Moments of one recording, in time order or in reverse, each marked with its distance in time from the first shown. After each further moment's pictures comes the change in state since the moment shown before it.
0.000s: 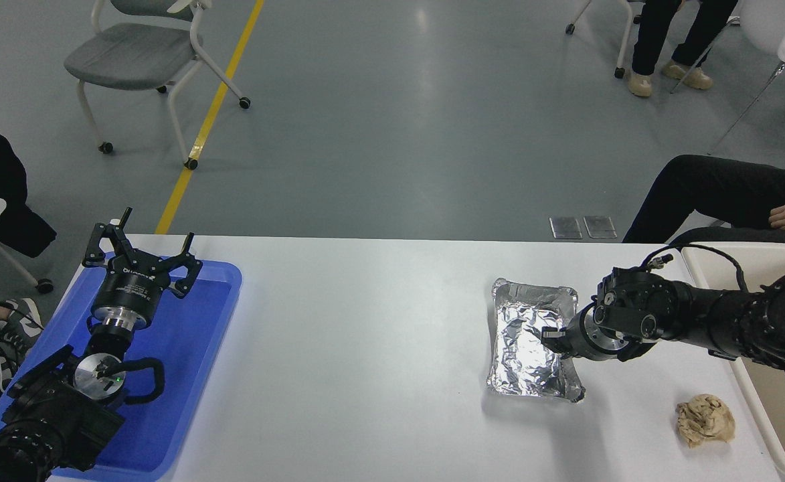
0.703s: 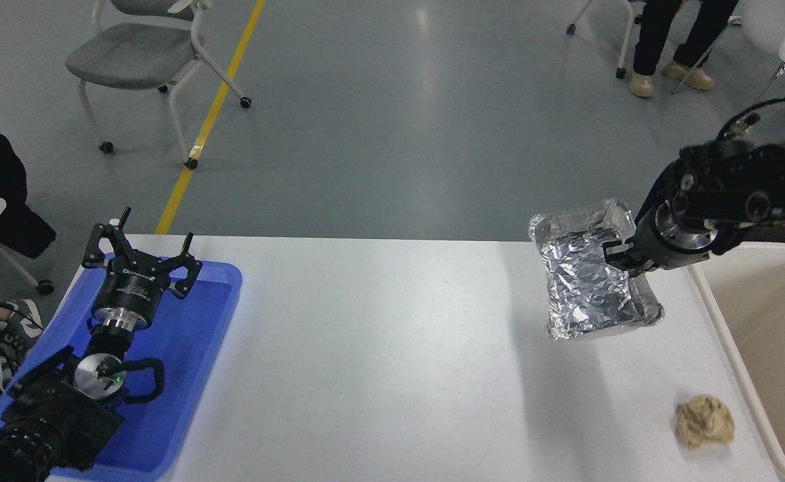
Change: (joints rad) left arm 0.001 0.001 0.000 0.000 -0.001 0.000 0.000; right arm 0.809 -0.199 -0.405 0.581 0.036 0.117 0.001
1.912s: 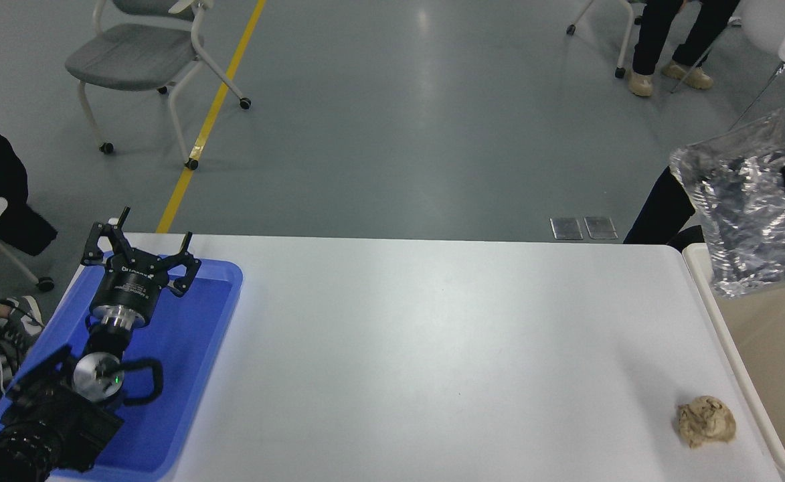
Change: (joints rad) left arm 0.000 0.002 0.000 0.001 0.000 0.000 -0.002; right arm 0.125 -0.287 -0.184 -0.125 -0.354 0.067 0.023
